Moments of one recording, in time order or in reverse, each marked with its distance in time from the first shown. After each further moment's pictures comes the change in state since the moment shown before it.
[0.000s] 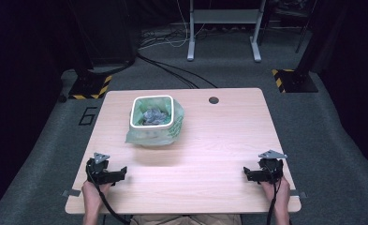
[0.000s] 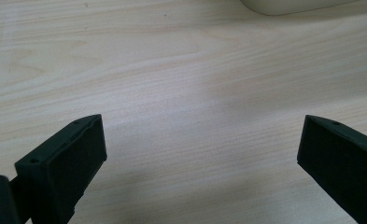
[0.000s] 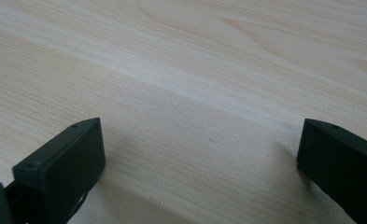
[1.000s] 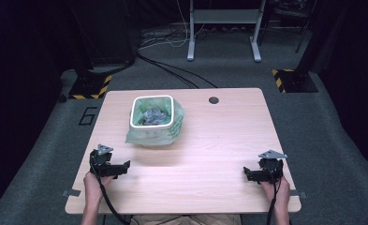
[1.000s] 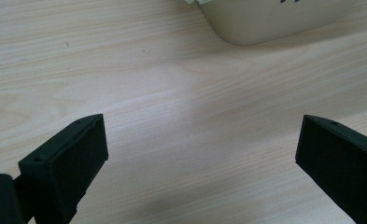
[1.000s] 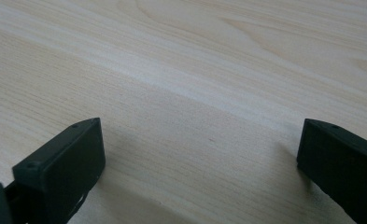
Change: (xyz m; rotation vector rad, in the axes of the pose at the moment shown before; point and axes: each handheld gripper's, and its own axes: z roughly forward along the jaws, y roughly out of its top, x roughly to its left) left arm -0.006 0.029 -0.002 0.010 -0.047 0.048; right arm 0.000 0.000 0.000 0.000 0.000 0.000
